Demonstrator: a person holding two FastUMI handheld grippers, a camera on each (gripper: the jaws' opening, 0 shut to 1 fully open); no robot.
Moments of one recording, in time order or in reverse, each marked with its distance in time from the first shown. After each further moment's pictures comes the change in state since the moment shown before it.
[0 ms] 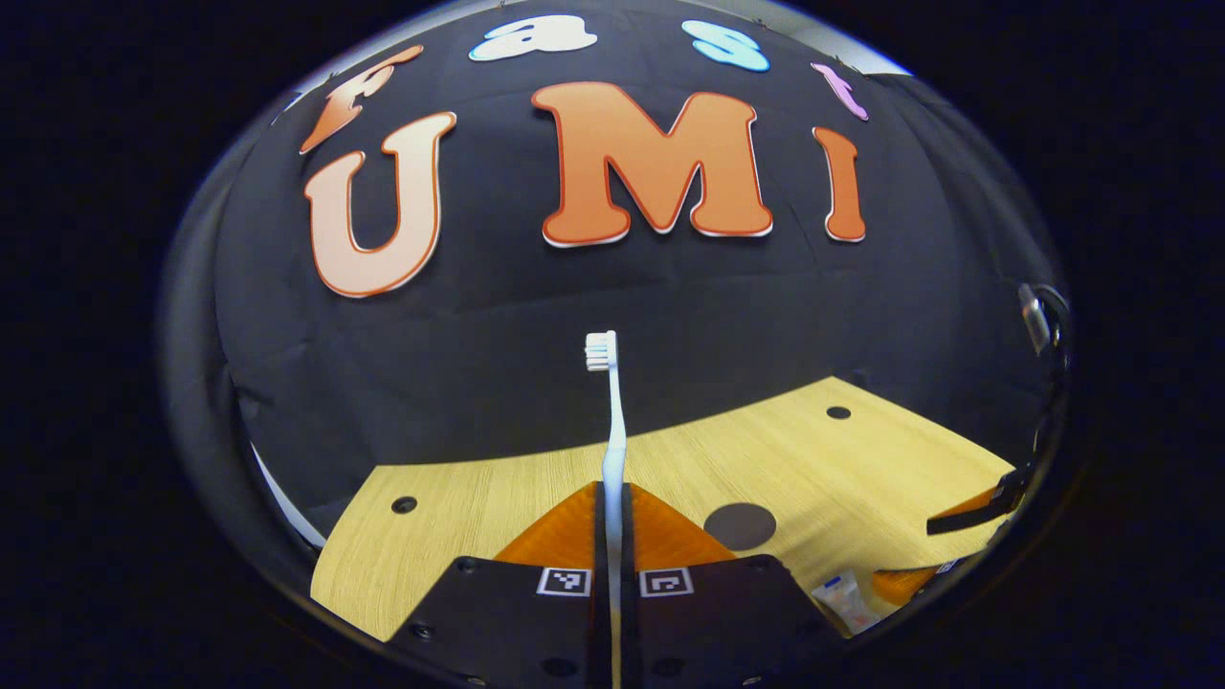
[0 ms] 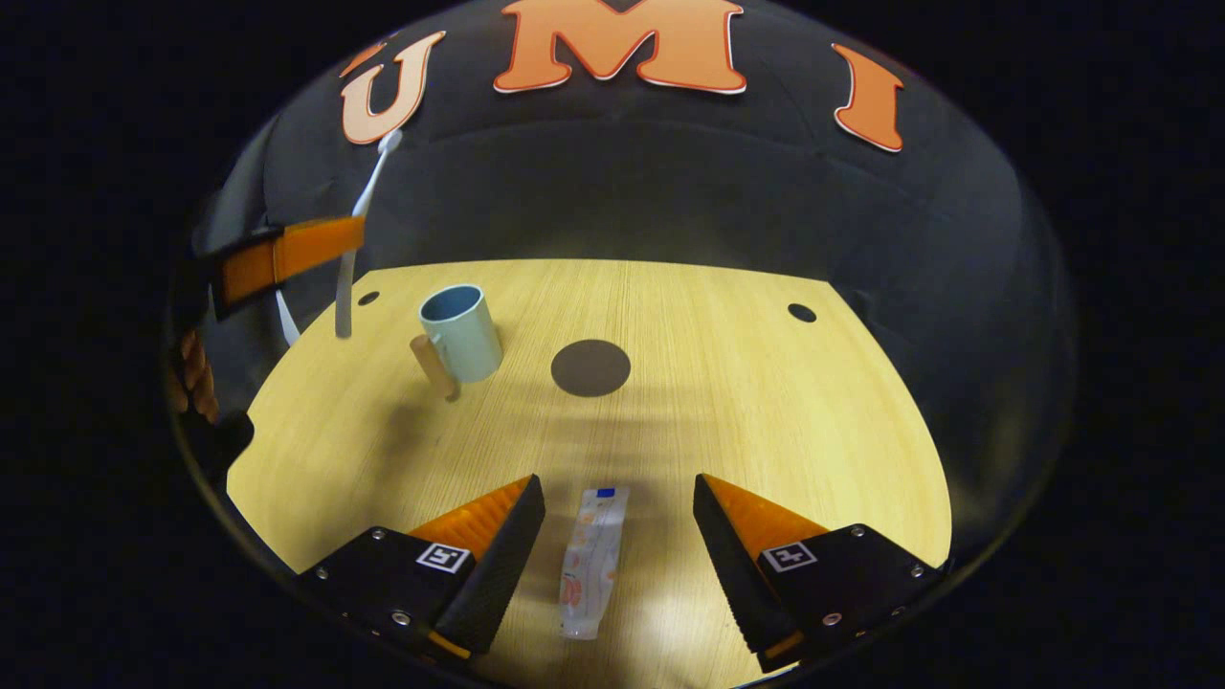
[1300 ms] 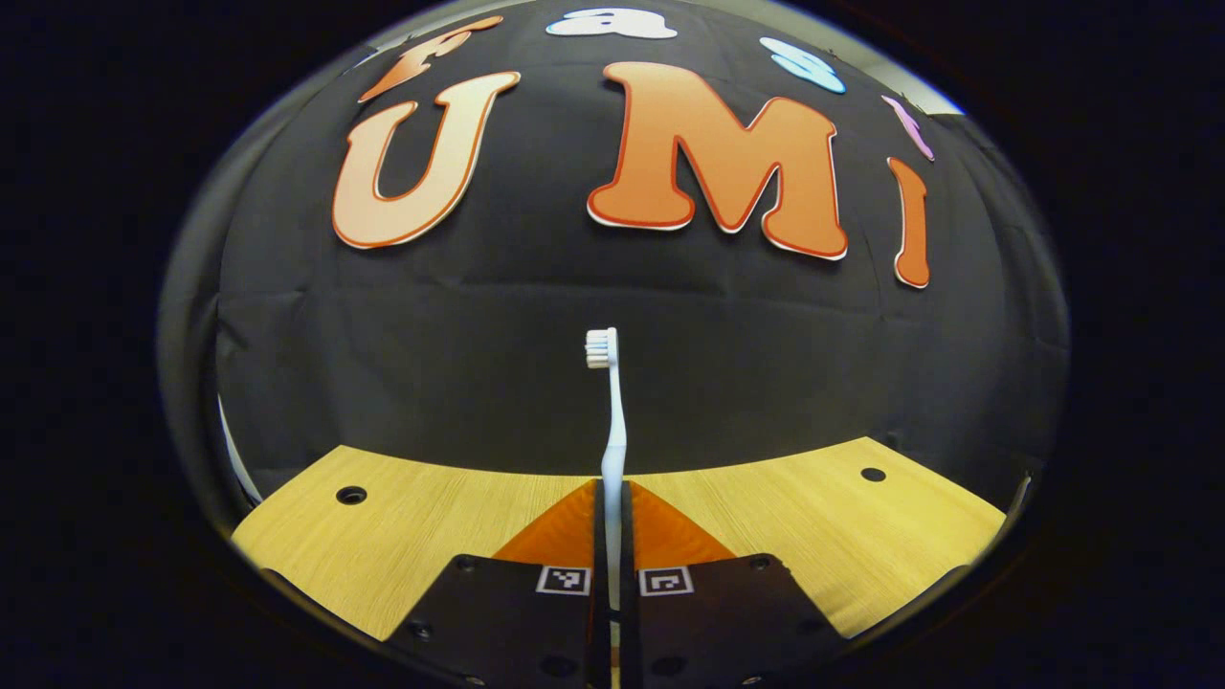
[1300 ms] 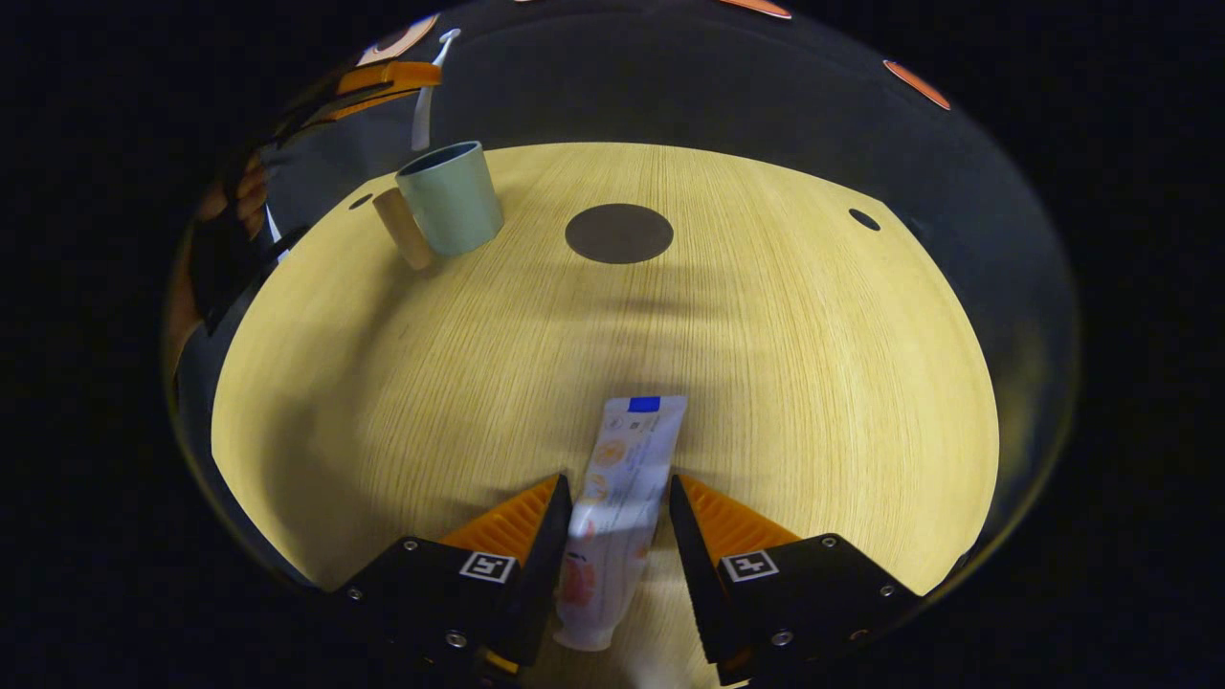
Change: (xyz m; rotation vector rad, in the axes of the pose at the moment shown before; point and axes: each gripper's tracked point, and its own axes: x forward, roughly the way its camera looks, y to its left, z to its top) left arm 0.126 0.015 -0.039 -0.199 -0.036 0.063; right arm 0.045 0.008 -0.077 -0.048 0.258 0.055
